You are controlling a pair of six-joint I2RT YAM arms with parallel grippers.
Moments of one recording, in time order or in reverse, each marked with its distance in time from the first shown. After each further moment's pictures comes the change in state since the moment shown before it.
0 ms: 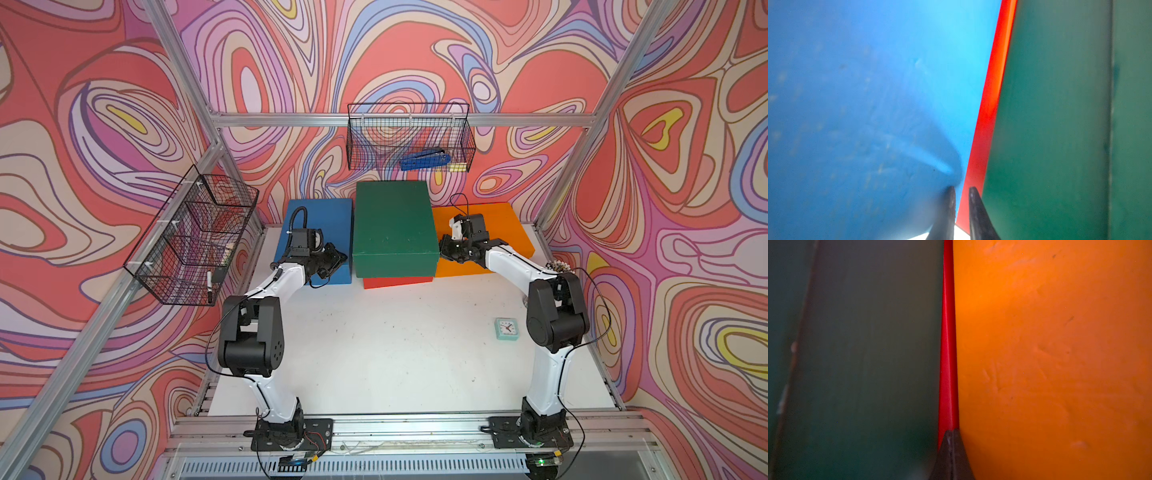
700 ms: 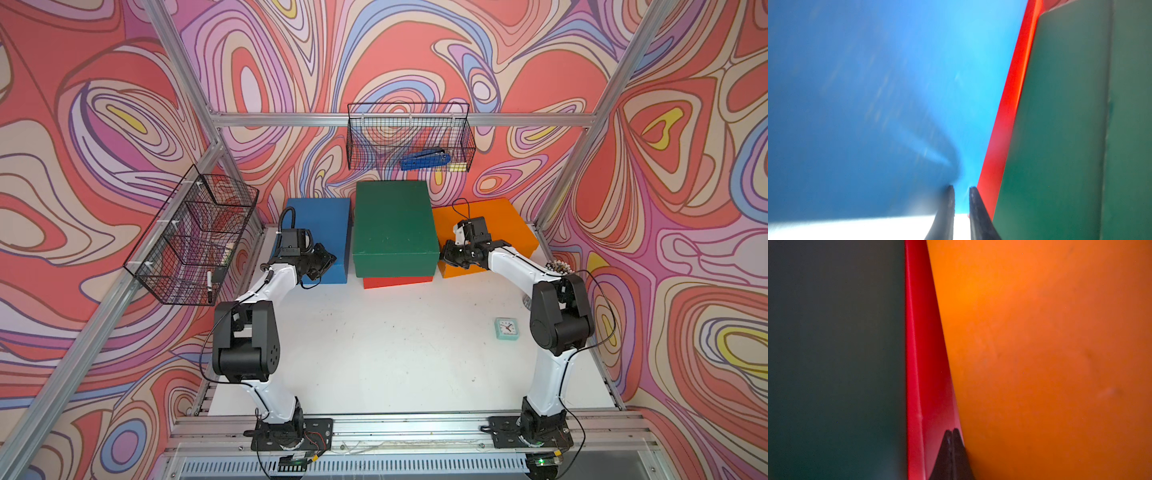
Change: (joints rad) left arm 0.011 -0.082 -0.024 -0.104 -0.077 -0.003; right arm -0.006 -0.040 -0.047 -0.096 0.046 -0.013
